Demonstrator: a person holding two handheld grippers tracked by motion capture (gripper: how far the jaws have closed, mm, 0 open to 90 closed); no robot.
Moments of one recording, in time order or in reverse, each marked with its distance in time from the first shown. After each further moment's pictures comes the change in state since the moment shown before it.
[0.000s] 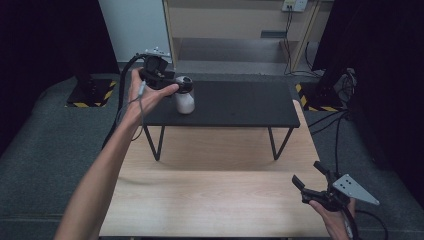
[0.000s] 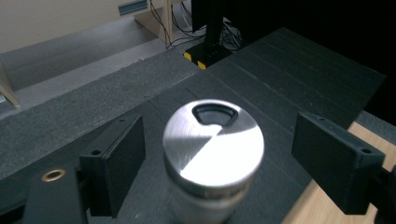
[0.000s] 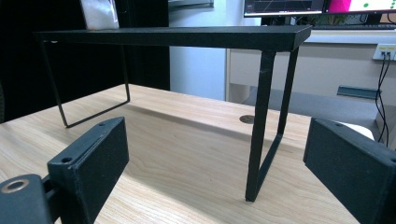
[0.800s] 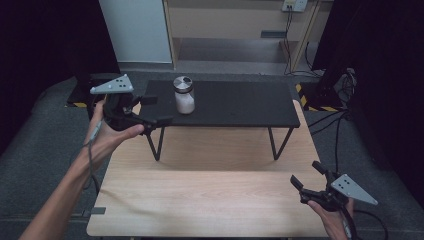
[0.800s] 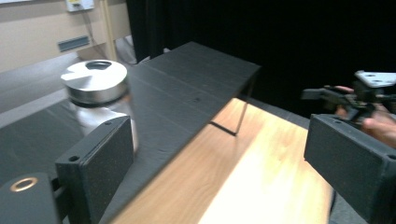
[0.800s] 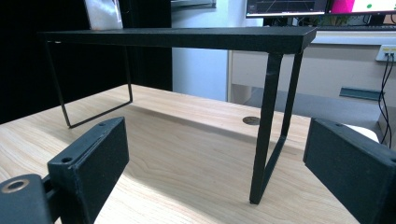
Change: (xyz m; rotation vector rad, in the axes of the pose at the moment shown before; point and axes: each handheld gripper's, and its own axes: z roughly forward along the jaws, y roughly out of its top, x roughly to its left) left arm -0.021 -0.084 -0.091 -0.154 -0.241 0.065; right arm 0.003 0.001 0.002 0.000 0.008 -0.007
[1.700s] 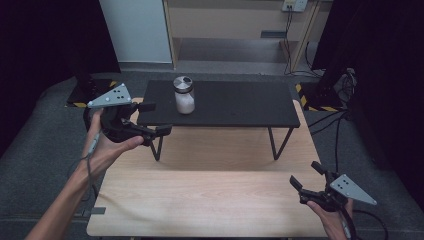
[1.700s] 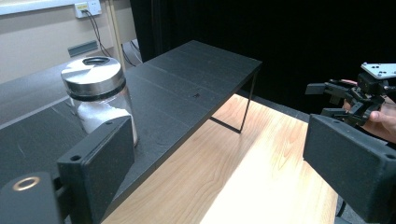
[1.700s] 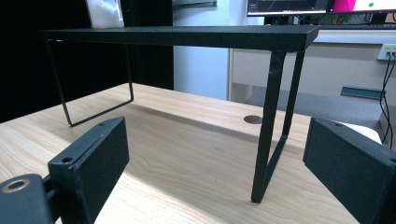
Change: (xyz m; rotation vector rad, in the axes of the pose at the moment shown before) left arm -0.016 -0.004 -0.002 0.005 0.048 0.042; right arm 0.001 0.000 0.000 0.005 0.002 0.000
